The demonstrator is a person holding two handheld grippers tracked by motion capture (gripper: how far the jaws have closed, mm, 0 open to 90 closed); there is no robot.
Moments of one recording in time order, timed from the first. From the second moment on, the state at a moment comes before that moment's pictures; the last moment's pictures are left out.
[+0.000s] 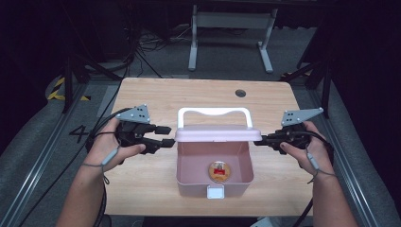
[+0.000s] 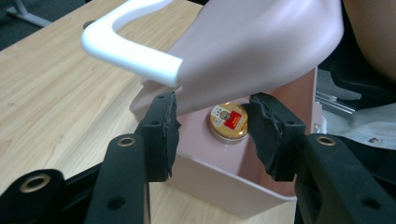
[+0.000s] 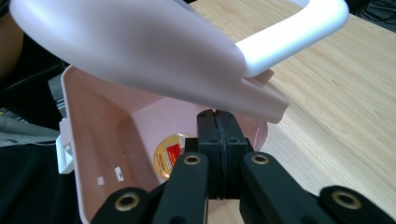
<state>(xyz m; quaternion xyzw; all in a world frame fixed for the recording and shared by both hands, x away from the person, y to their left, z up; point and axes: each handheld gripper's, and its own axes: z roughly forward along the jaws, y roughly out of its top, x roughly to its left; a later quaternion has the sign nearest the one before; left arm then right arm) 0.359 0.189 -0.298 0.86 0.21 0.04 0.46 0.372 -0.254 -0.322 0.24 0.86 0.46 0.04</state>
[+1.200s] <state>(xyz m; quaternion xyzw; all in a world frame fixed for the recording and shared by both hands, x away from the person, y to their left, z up) 0.415 0.248 -0.346 0.82 0.36 0.10 0.43 0.360 -0.244 -0.327 0.15 0.90 0.40 -0.03</state>
